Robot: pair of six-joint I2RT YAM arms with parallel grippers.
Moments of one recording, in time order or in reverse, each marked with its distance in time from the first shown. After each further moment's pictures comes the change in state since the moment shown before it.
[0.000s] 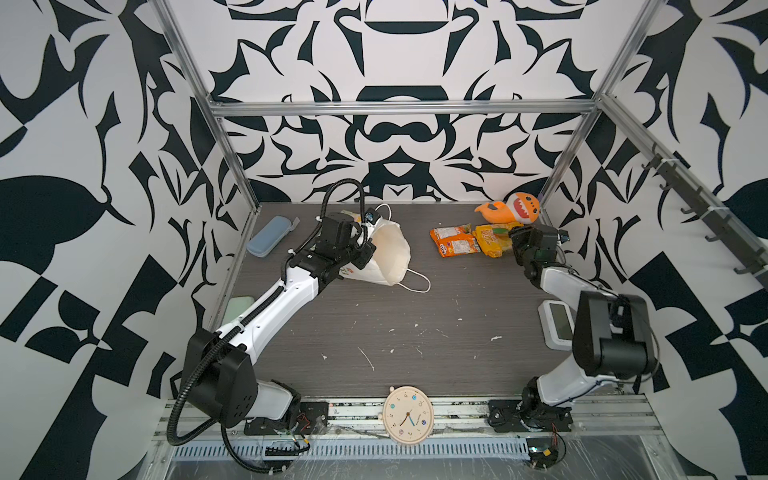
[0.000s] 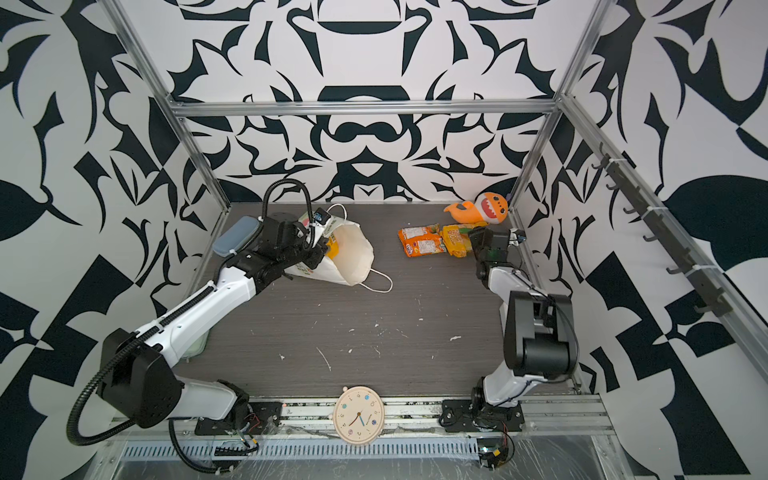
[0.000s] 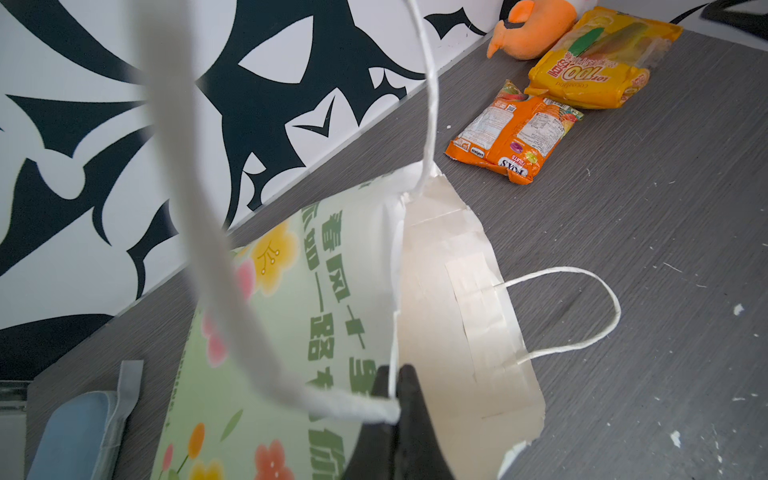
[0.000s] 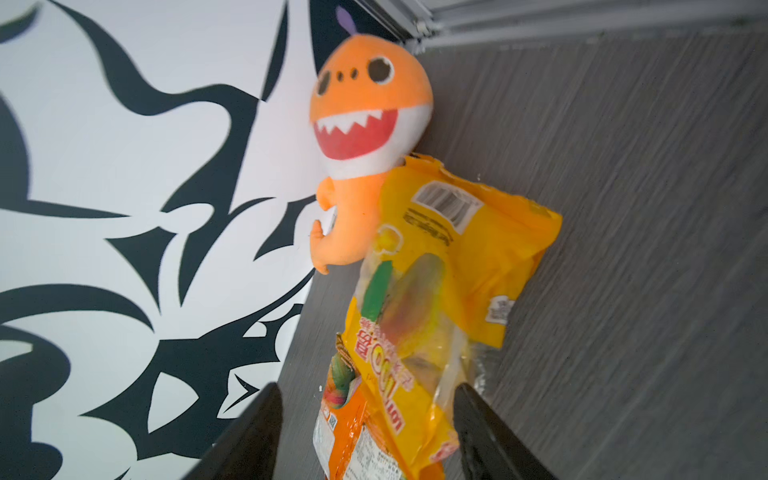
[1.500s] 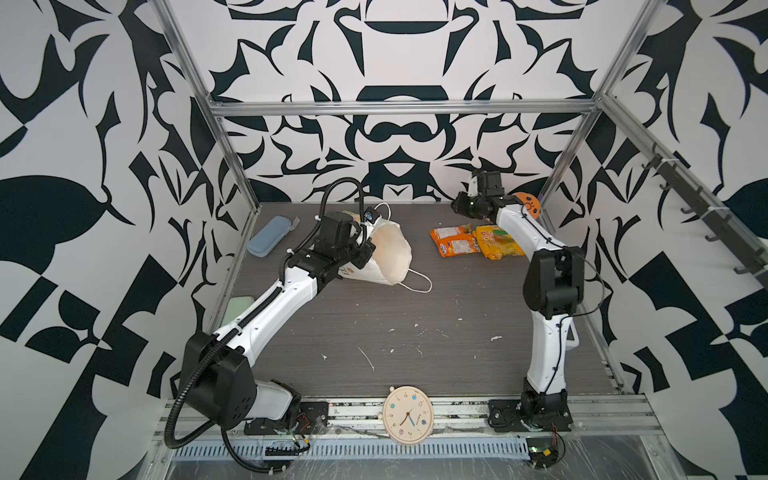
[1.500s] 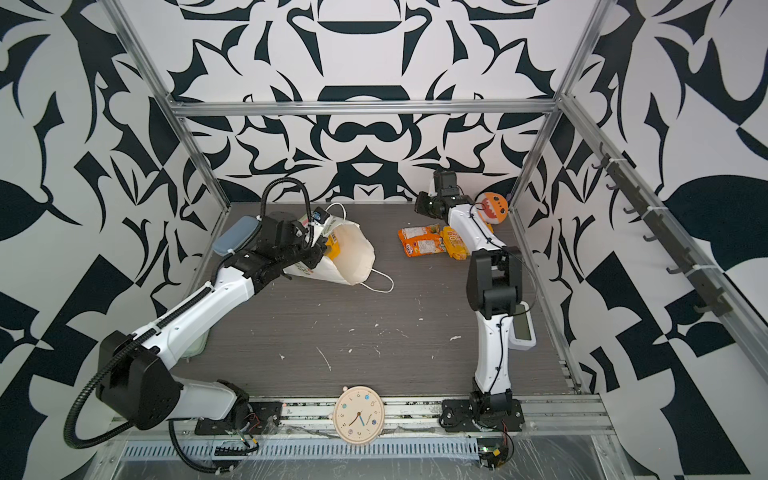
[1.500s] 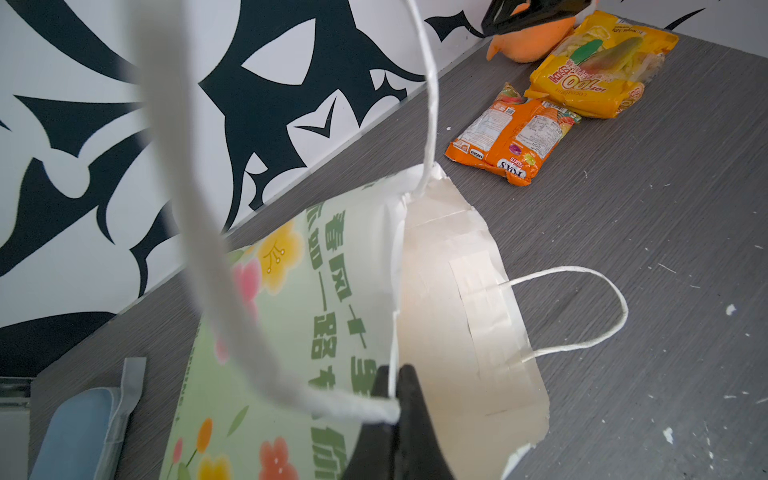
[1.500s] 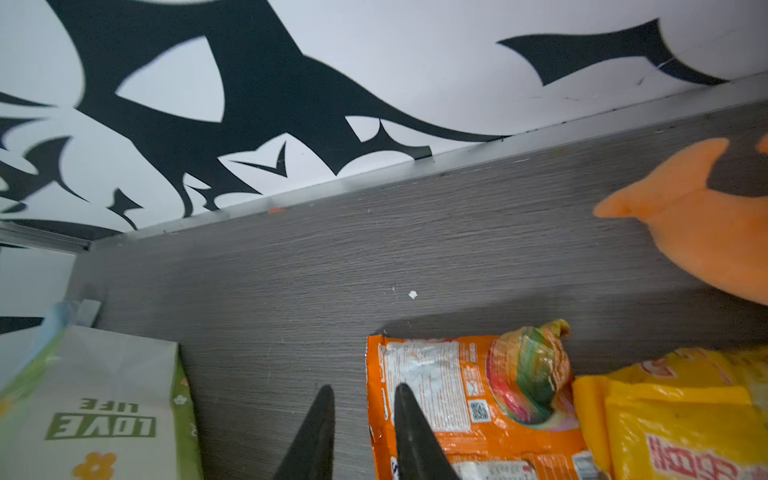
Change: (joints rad) left arm 0.000 -0.013 0.012 -0.023 0.002 -0.008; right arm 0.237 0.663 1.081 -0.713 -0.271 -0.735
